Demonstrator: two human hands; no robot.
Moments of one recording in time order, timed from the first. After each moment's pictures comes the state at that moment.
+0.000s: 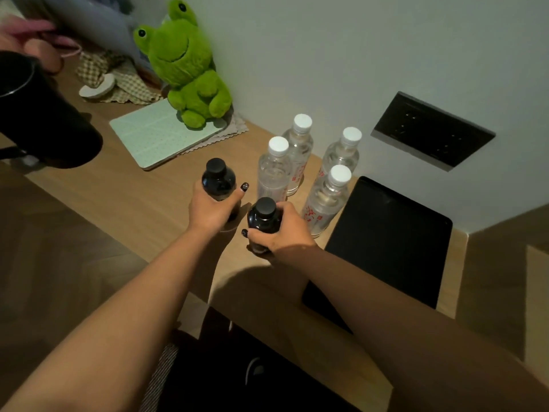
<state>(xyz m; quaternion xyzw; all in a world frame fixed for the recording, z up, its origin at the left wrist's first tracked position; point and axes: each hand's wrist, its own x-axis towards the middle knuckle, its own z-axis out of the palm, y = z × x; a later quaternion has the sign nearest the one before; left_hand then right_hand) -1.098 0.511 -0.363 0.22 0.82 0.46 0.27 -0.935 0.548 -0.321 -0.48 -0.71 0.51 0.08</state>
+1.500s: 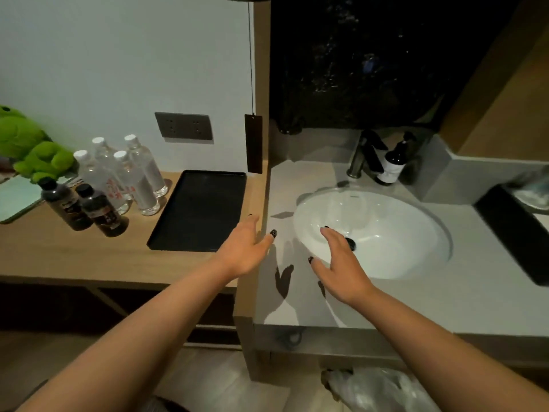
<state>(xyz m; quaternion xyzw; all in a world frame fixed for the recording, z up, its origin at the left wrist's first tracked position) -0.611 0.327 -0.224 0.66 0.64 0.21 0.33 -0.408 0.302 -0.255 -0.63 -0.69 0.28 0.21</state>
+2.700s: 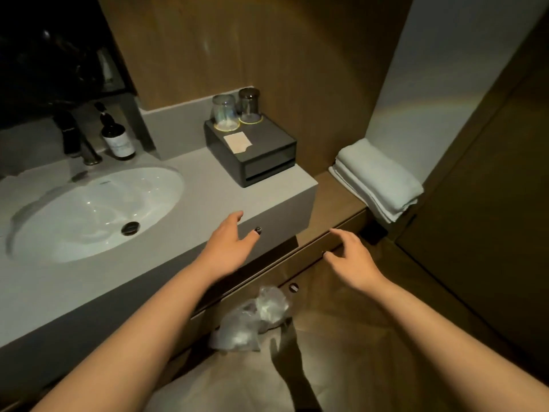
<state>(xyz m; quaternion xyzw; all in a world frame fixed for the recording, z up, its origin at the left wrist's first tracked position) -0.132 0.137 -0.240 0.81 0.44 0.11 0.37 0.052 -0.020 -0.252 -0.84 -0.38 0.26 0.29</state>
